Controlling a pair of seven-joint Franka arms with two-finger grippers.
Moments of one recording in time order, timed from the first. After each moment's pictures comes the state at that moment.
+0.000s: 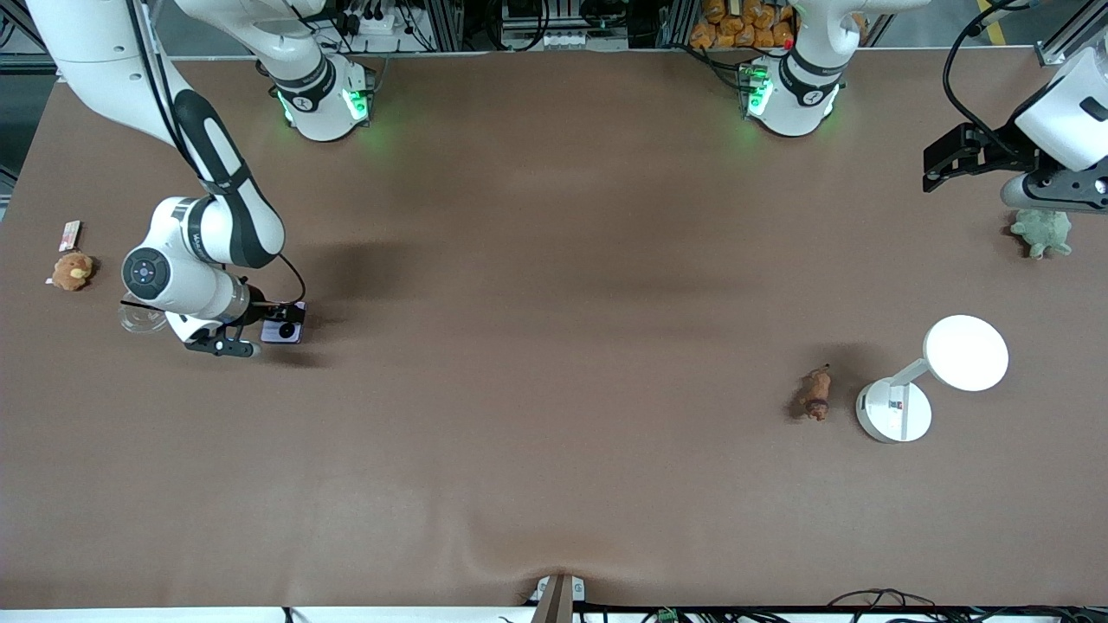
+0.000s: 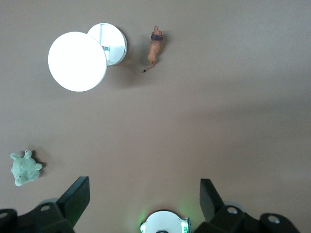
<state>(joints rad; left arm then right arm) -0.07 -0.03 -0.06 -1.51 0.03 1.41 0.01 0.05 0.39 -0.11 -2.24 0.07 2.45 0.02</state>
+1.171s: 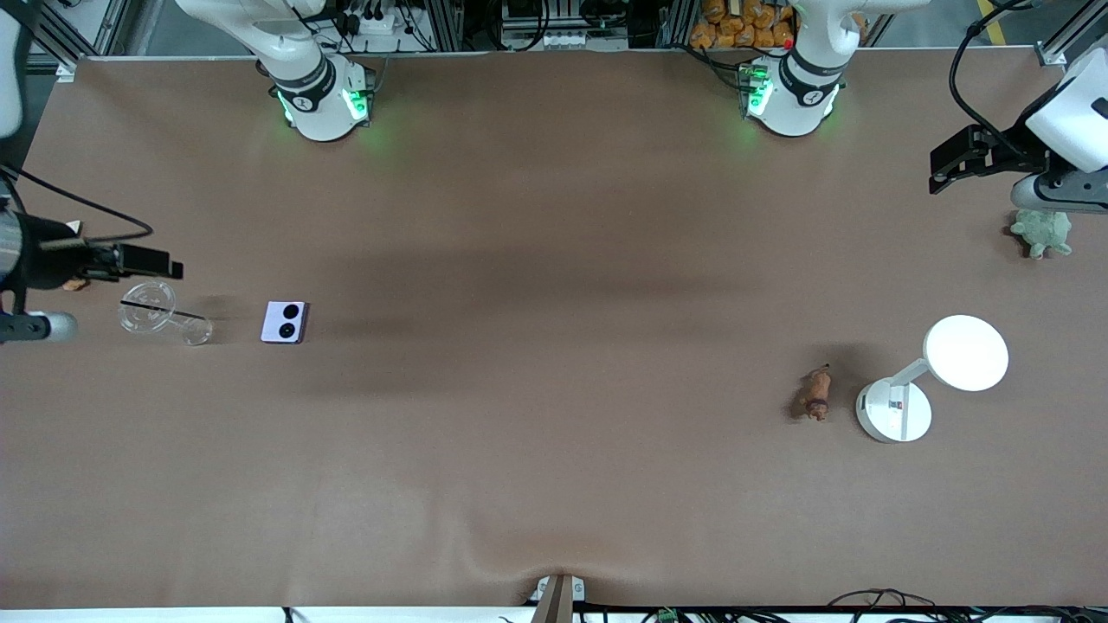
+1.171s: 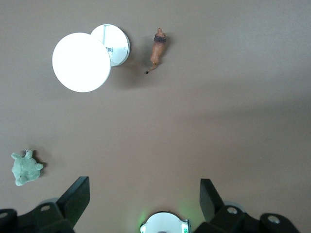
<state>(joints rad) -0.06 -0.03 -0.05 -1.51 0.03 1.41 0.01 0.03 0.30 -0.10 -1.25 0.17 1.28 -0.04</state>
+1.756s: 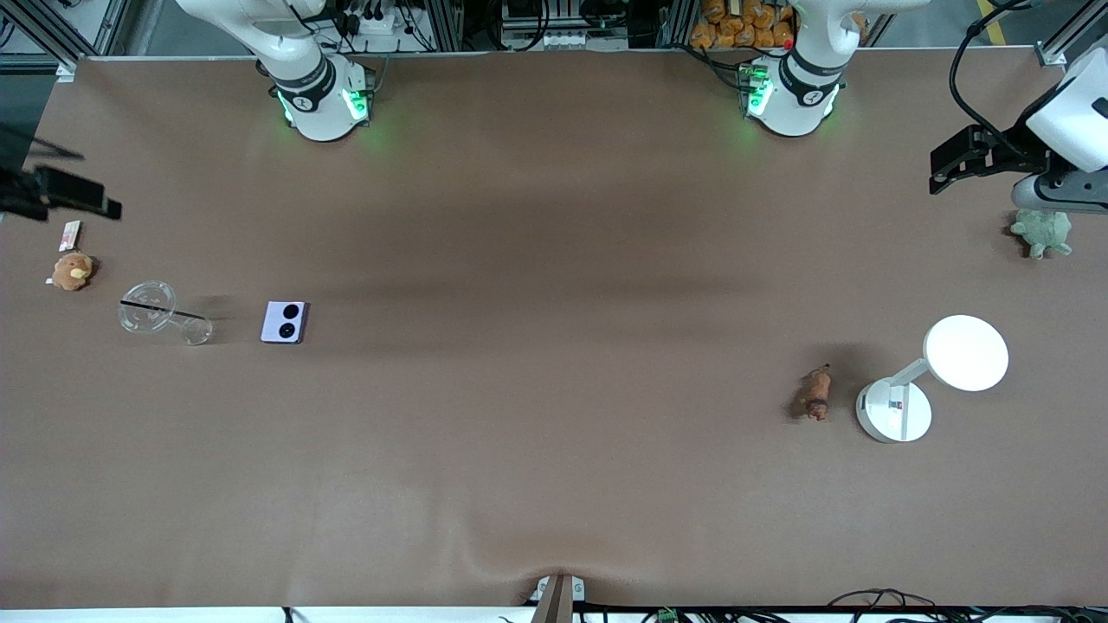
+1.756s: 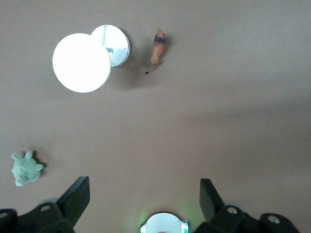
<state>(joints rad) -0.06 -0.03 -0.05 -1.51 0.03 1.42 0.01 0.01 0.12 -0.10 -1.27 0.10 1.22 0.00</state>
